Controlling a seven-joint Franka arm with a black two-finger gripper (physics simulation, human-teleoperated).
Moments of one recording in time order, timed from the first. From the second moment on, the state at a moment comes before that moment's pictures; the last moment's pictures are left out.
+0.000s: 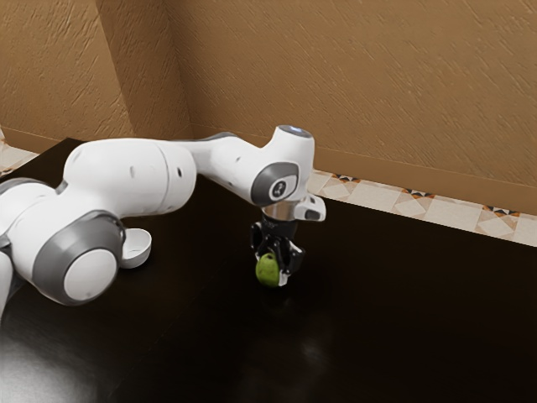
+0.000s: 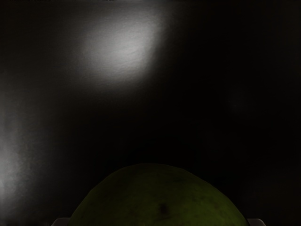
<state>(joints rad) -0.32 0.76 0.10 -1.33 0.02 1.83 0.04</state>
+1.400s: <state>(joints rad) 0.08 0.42 0.21 -1.71 0.15 1.92 0.36</state>
